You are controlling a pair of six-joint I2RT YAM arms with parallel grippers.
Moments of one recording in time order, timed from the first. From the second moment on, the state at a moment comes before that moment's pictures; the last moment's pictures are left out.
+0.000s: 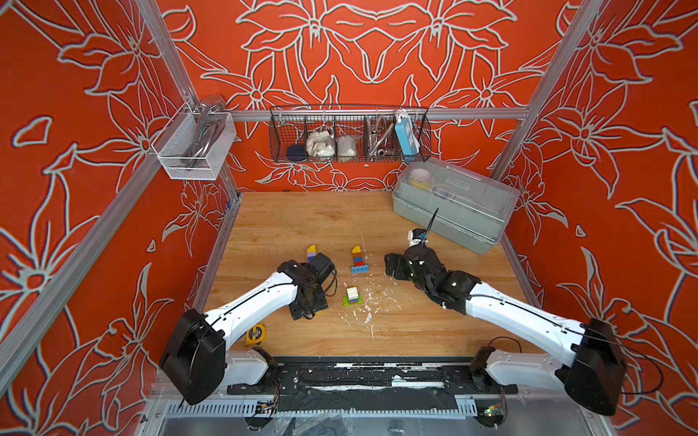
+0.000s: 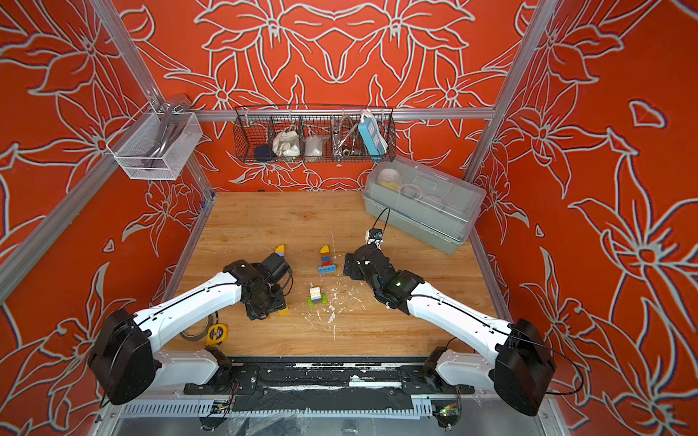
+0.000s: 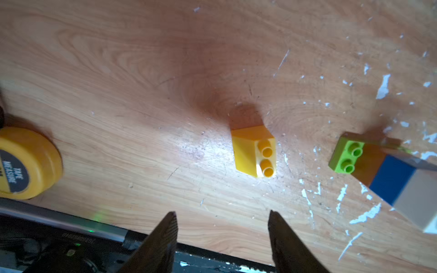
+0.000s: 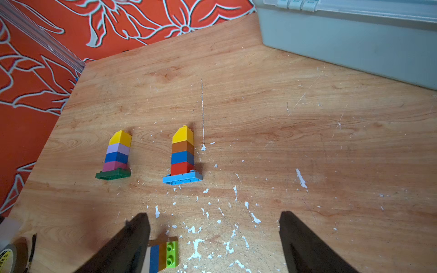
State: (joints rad) left arm -0.58 1.34 0.90 -1.04 -0.05 -1.02; right arm 0.82 1.20 0.84 -0.29 0.36 0.67
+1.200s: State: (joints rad) left arm -0.50 1.49 0.79 -0.73 0.06 -1.00; right arm 0.82 1.22 0.84 -0.29 0.34 0.66
